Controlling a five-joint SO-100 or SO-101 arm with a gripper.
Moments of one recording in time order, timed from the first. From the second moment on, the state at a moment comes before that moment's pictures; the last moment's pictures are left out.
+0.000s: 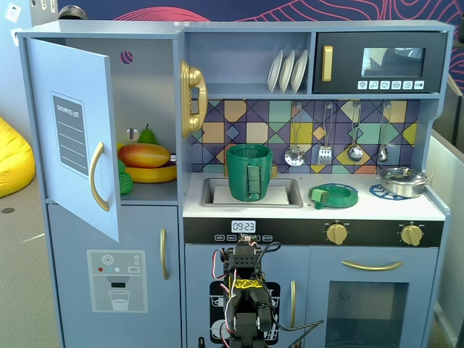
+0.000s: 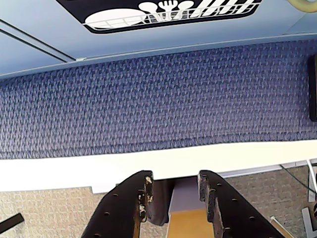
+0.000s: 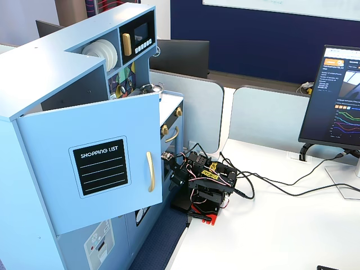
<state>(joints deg) -1.9 182.1 170.7 77.7 -86.7</state>
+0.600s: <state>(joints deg) -2.1 182.1 170.7 77.7 -86.0</state>
